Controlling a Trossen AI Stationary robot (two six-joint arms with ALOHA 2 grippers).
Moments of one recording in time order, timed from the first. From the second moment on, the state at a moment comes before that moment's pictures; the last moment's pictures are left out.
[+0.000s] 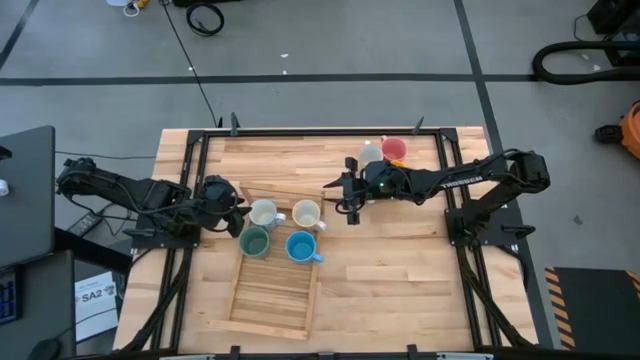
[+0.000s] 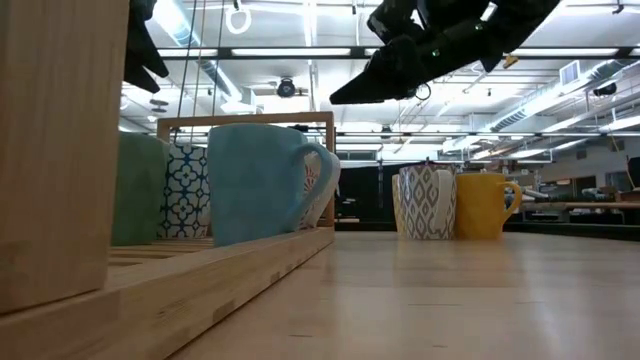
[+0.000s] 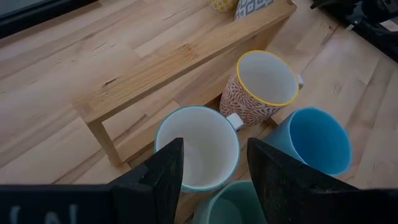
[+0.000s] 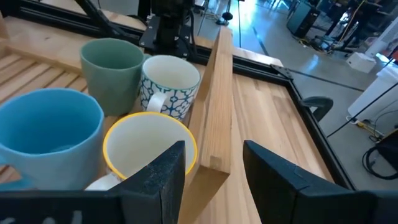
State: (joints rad) left arm -0.31 0.83 0.79 -0.81 -0.58 -0.93; right arm -0.10 1.47 0.81 0.32 0.00 -0.30
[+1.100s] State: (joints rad) left arm -0.31 0.83 0.79 -0.80 -0.58 -0.93; right arm -0.15 1.53 0.81 0.46 0.01 -0.32
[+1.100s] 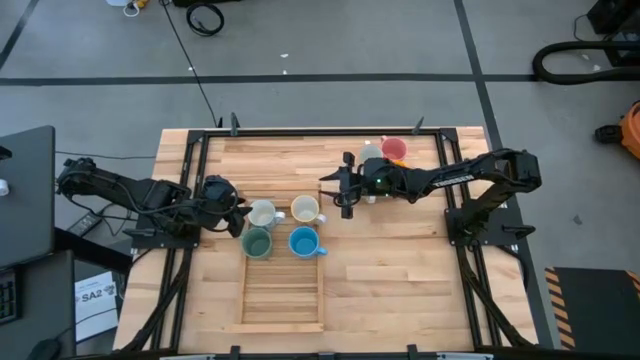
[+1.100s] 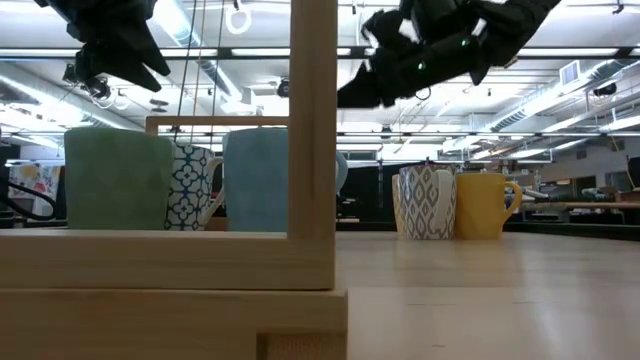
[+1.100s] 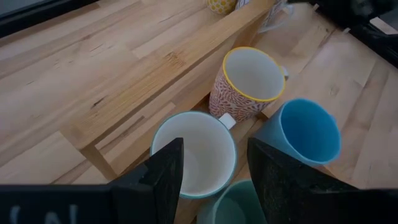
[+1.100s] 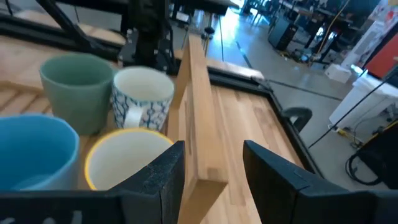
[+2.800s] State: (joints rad) left arm -0.31 0.83 0.79 -0.78 -0.58 -0.93; right arm -0.39 1.13 1.09 -0.97 0.36 0.50
